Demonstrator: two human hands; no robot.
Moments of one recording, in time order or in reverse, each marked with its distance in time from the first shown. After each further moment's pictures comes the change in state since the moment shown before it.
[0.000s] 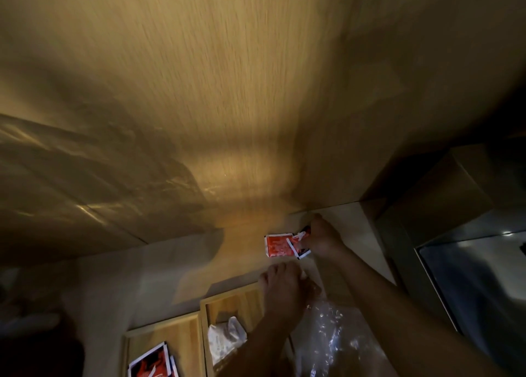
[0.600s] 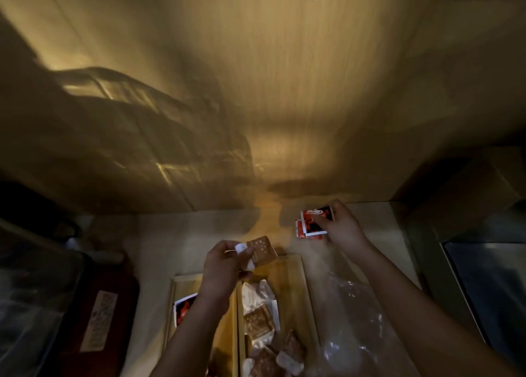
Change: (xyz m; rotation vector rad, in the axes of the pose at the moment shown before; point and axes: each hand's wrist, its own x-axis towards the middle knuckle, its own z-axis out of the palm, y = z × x) left_hand -0.084 -0.068 -0.116 -1.096 0.345 -0.441; right_hand -0.066 -0.039 0.001 0.536 0.050 -0.220
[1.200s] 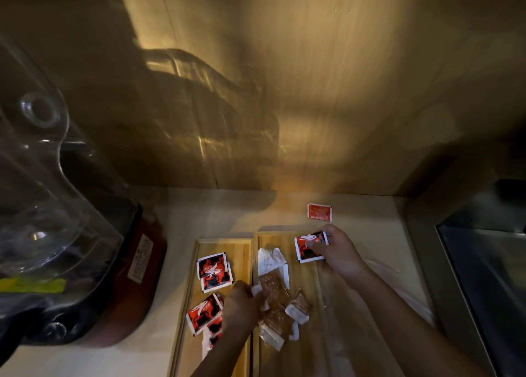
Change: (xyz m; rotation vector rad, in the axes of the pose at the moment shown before) left_hand -0.074 -0.114 -0.031 0.413 0.065 -0.109; right_hand -0.106 0.014 0.031 -0.075 -0.154 0.000
